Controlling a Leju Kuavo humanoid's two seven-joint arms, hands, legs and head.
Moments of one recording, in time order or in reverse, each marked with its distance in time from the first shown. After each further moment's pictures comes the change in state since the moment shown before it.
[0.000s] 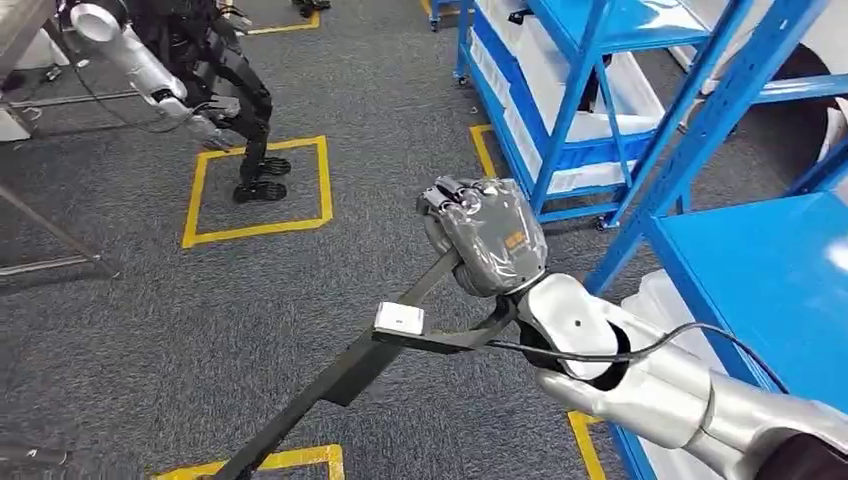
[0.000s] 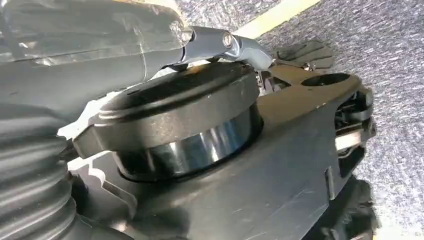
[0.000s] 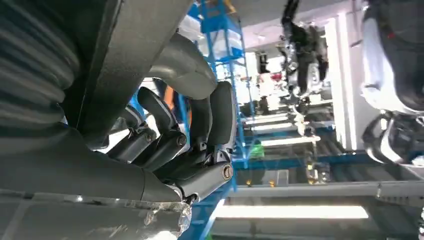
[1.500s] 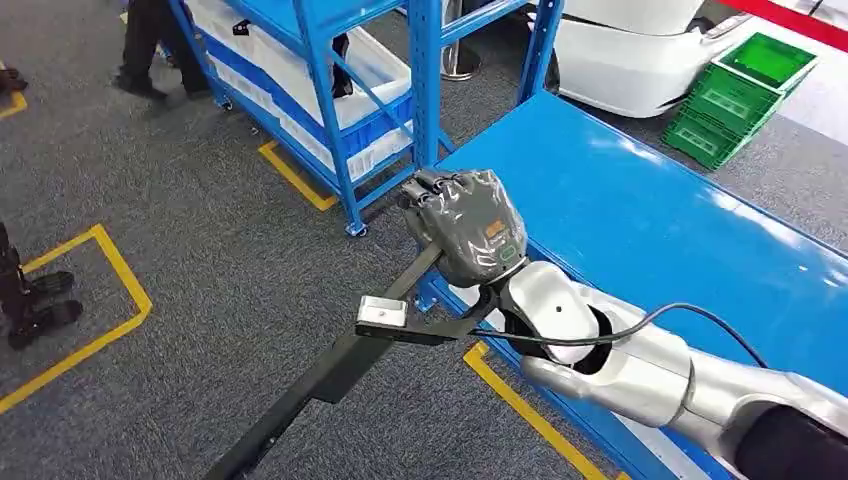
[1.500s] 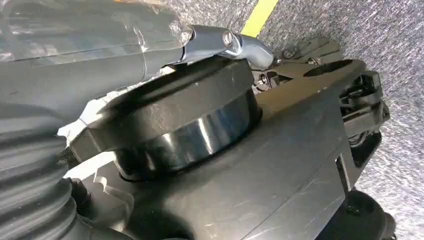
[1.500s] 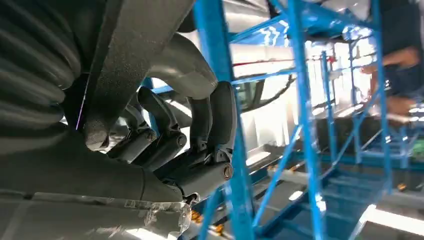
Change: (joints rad) left arm 0.014 0.009 0.000 0.000 0.000 0.000 -0.015; right arm -0.015 -0.007 0.002 -0.003 -0.008 0.009 0.010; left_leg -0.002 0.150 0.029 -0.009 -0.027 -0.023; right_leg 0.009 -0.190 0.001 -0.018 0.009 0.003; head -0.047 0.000
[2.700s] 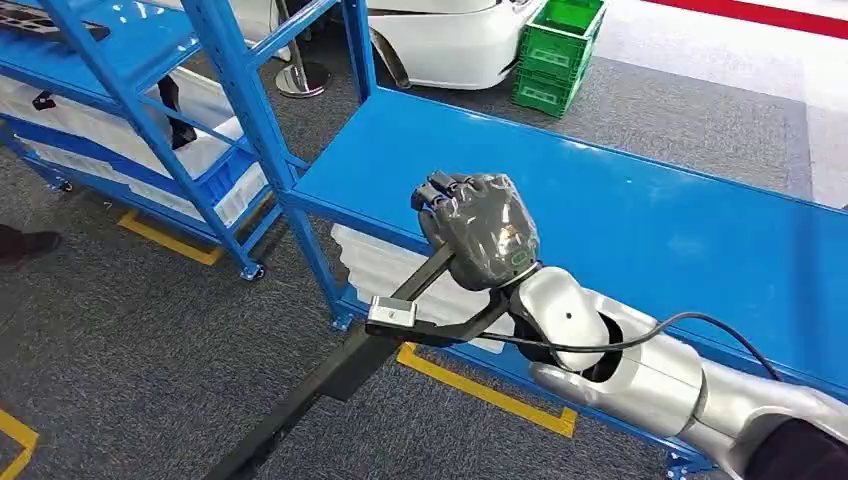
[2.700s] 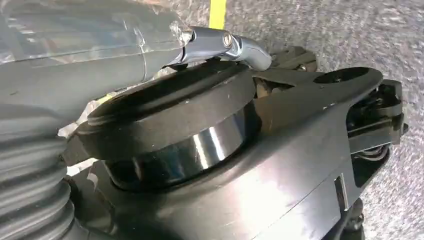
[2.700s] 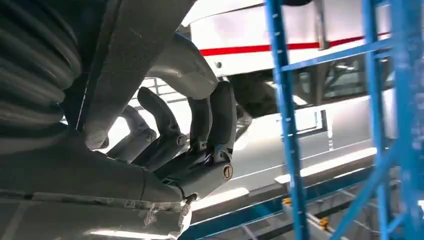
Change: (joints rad) left arm -0.012 -0.001 0.000 -0.002 0.000 0.000 -0.006; right arm 0.005 -0.002 0.000 0.002 0.016 0.014 0.017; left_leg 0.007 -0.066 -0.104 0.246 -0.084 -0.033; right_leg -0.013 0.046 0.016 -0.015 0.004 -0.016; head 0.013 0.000
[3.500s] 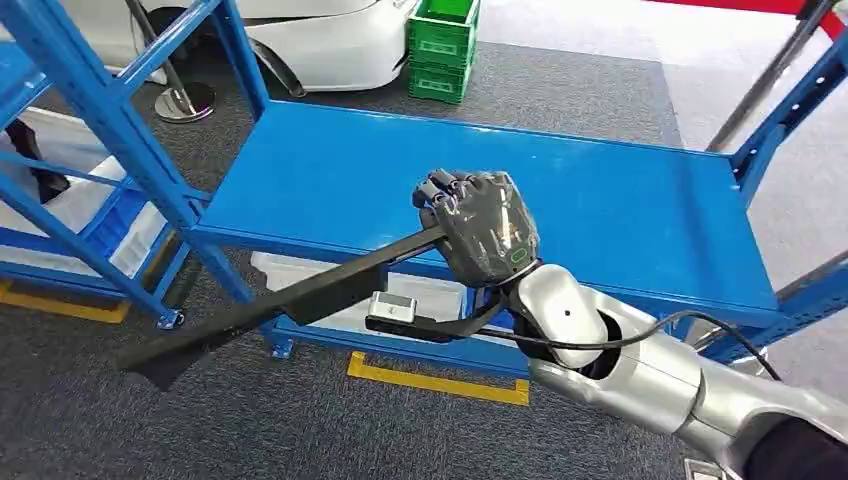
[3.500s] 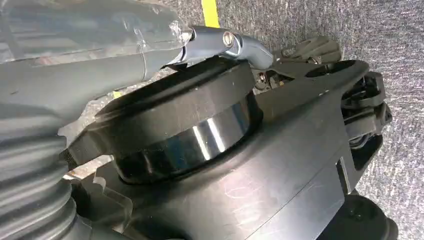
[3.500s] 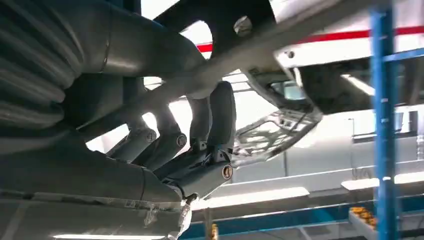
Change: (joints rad) left arm 0.009 0.007 0.000 0.001 0.005 0.000 0.021; right arm 0.000 0.002 -0.004 0.014 0.002 0.002 0.001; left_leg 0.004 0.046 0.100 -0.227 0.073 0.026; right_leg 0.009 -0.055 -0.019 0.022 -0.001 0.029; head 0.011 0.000
